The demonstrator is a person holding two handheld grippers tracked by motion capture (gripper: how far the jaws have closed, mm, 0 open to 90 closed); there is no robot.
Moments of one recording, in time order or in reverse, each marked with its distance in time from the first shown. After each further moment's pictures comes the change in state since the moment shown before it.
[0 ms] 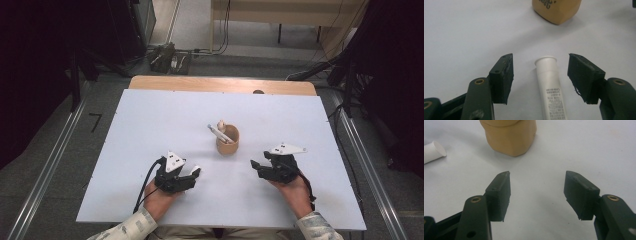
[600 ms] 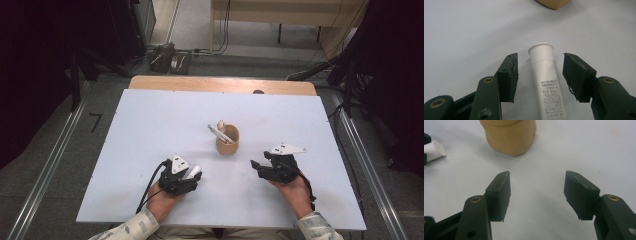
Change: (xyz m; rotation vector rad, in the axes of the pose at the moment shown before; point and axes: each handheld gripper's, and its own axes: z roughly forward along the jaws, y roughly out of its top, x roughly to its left) left arm -0.005 -0.006 0.012 0.048 -0.008 0.016; right arm 0.000 0.000 0.000 0.002 -0.001 -0.001
